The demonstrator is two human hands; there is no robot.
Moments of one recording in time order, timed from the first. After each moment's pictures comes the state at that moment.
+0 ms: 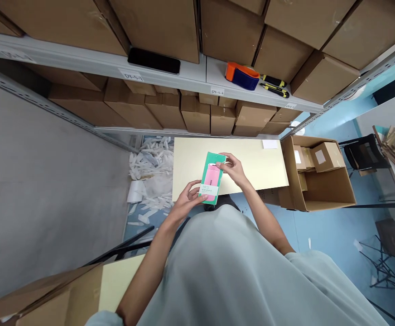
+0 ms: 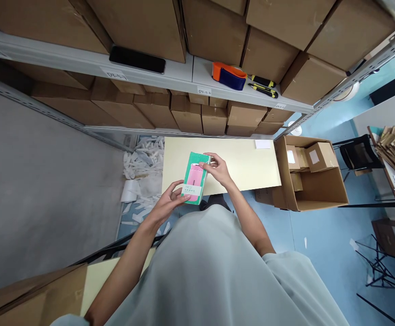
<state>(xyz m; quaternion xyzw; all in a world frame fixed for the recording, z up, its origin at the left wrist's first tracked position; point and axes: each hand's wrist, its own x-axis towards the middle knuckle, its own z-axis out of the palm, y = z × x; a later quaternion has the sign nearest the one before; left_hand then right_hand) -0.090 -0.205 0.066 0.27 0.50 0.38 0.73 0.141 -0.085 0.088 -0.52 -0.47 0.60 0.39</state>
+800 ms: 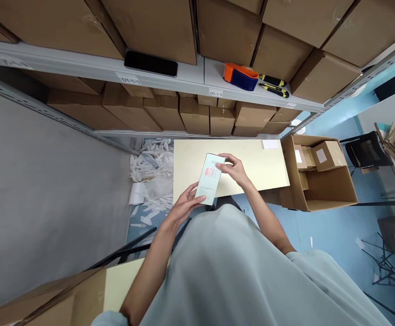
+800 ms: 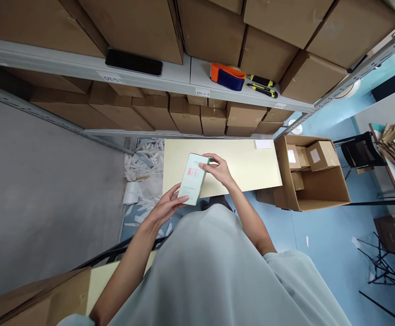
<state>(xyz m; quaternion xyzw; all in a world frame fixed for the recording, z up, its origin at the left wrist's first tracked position) -0.094 -0.194 0.052 0.23 0.50 0.37 0.75 0.140 -0.073 0.092 -0.51 -0.46 0.61 0.40</state>
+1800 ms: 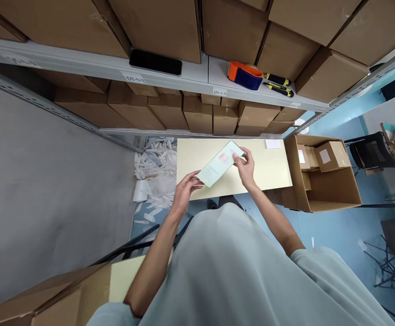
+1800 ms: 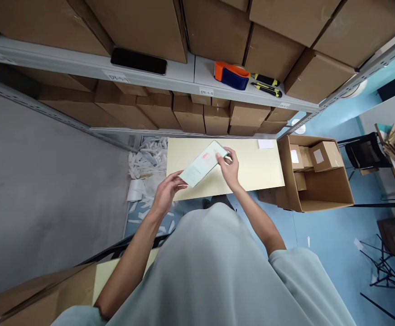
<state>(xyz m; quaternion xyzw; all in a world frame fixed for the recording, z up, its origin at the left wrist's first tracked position) -0.090 -0.160 0.061 0.28 0.55 0.49 0.62 0.152 -0.084 0.089 -0.57 -0.40 0.50 0.50</state>
